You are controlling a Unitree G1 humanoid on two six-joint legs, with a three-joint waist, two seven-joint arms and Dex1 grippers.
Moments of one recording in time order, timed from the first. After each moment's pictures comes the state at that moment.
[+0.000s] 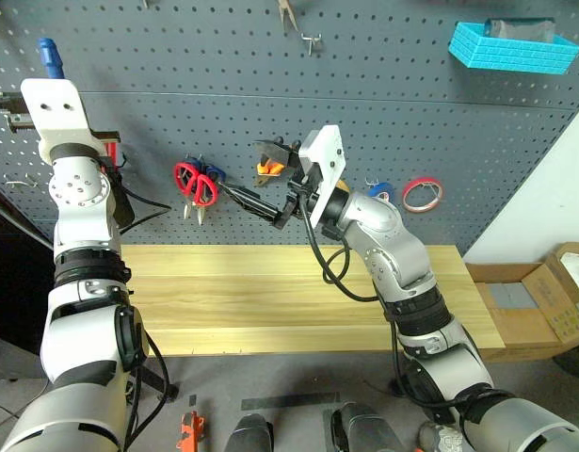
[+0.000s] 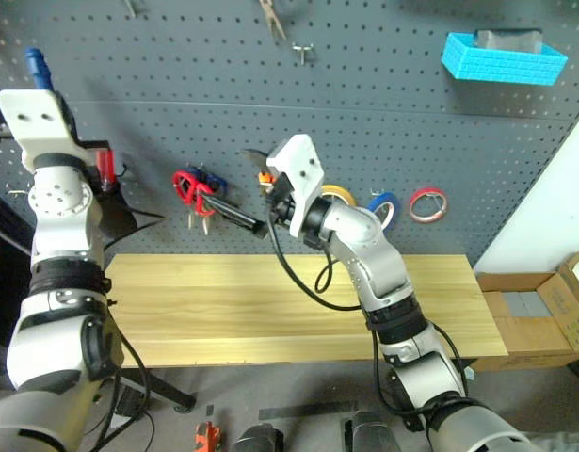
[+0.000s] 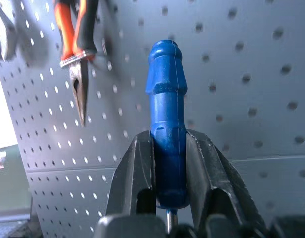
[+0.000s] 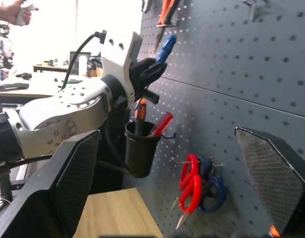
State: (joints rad) left arm -0.98 0.64 0.32 0.90 0.09 -0.27 0.14; right arm -0.82 0.00 0.21 0.04 0.29 0.31 0.63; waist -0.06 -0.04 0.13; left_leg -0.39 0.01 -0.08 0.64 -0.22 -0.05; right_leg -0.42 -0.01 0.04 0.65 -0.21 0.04
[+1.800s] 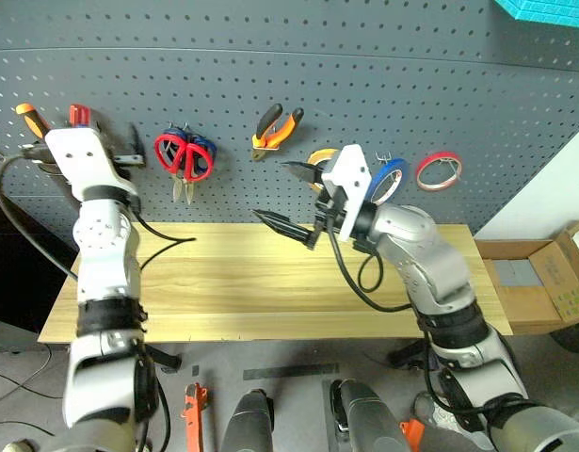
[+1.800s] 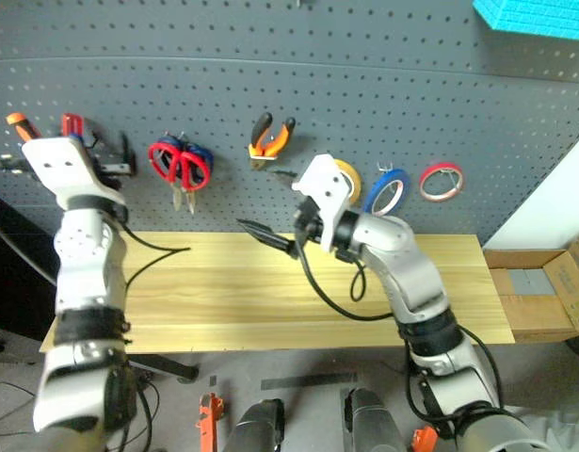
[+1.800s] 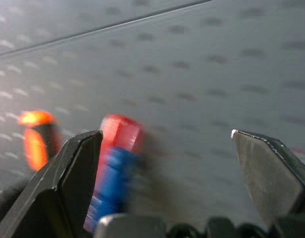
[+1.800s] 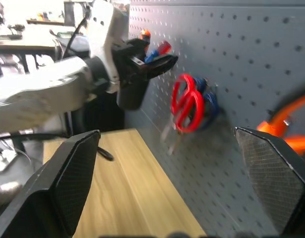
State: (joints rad) left arm -0.55 0.44 0.24 0.16 -0.17 0.00 0.02; right arm -0.65 -0.23 0.23 -0.22 0.29 0.44 0.67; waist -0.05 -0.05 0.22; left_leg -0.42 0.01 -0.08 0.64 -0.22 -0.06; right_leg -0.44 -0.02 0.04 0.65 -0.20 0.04
